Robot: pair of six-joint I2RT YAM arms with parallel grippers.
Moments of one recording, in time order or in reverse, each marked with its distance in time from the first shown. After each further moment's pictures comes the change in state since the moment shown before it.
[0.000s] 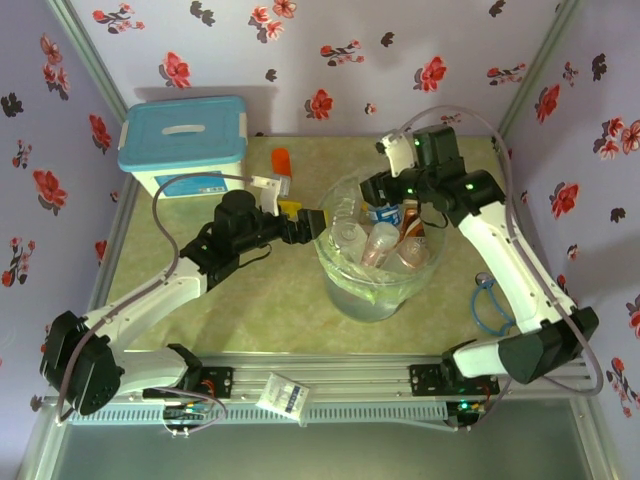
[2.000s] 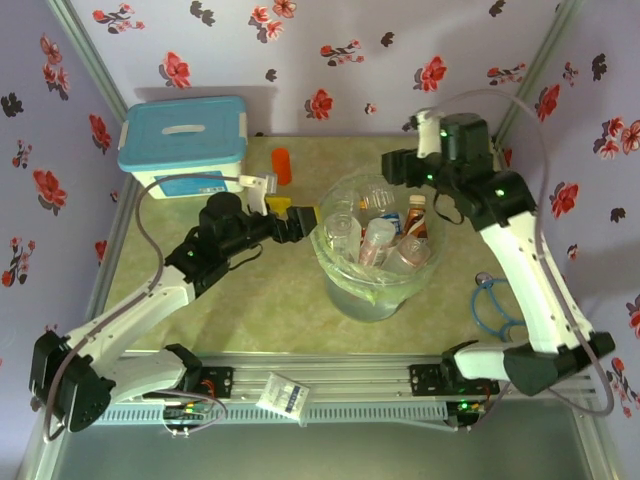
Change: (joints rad) left arm 0.023 -0.113 -0.005 -0.050 -0.053 0.005; right arm -0.039 -0.100 0.124 -0.026 0.249 0.196
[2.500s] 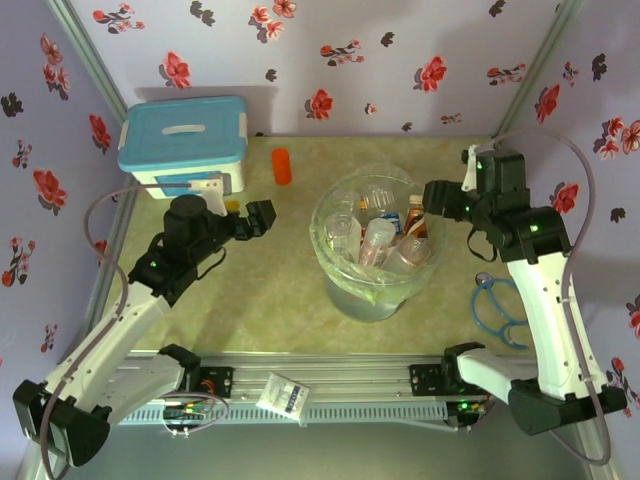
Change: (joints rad) left arm 0.181 -0.174 -0.001 -0.311 -0.150 0.039; right arm -0.166 -0.194 -0.175 -0.225 0.063 0.139
